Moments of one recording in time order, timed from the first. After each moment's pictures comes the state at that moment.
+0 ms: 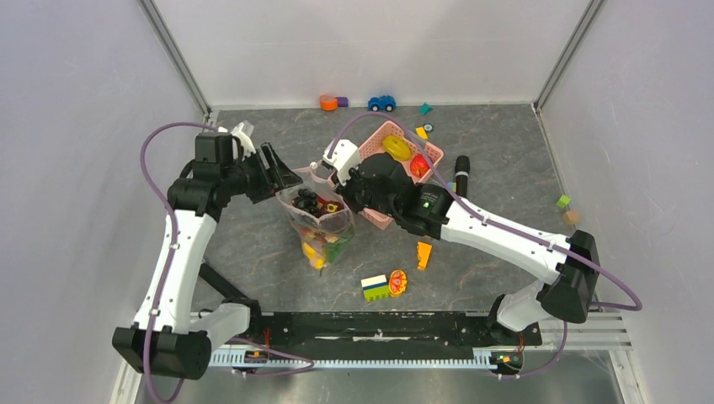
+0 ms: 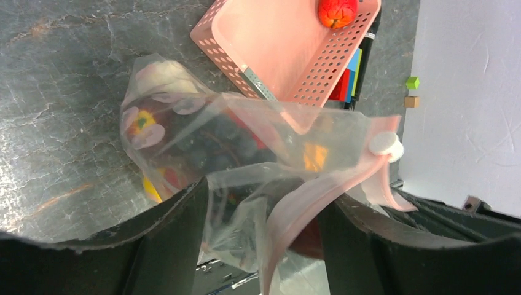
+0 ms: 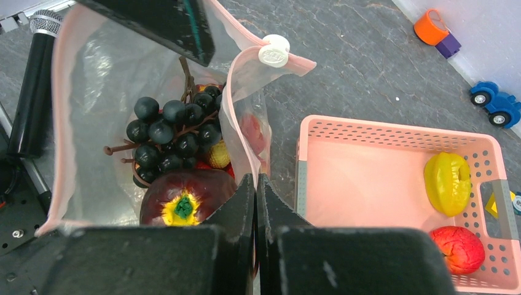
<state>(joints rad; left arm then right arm) -0.09 1.11 1.23 -0.85 0.43 -0.53 1.03 1.48 1.37 -0.27 0.14 -0.08</state>
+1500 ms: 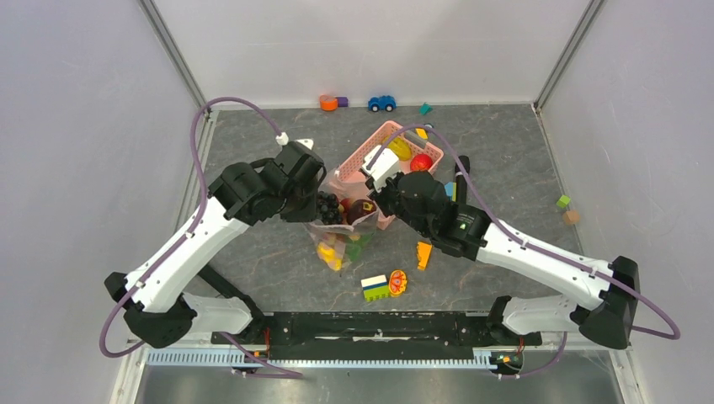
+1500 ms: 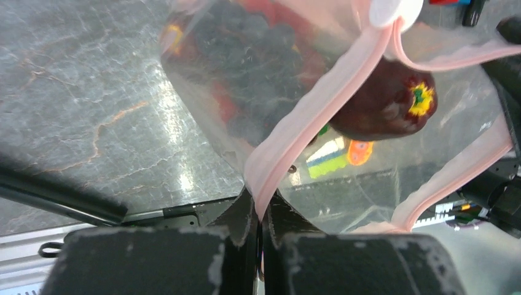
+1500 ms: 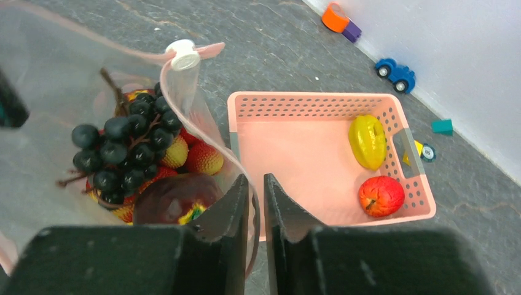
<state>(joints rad) -0.82 1.26 1.55 -1.30 -0.24 -0.71 1.02 1.24 1.11 -0.17 0.36 -0.13</state>
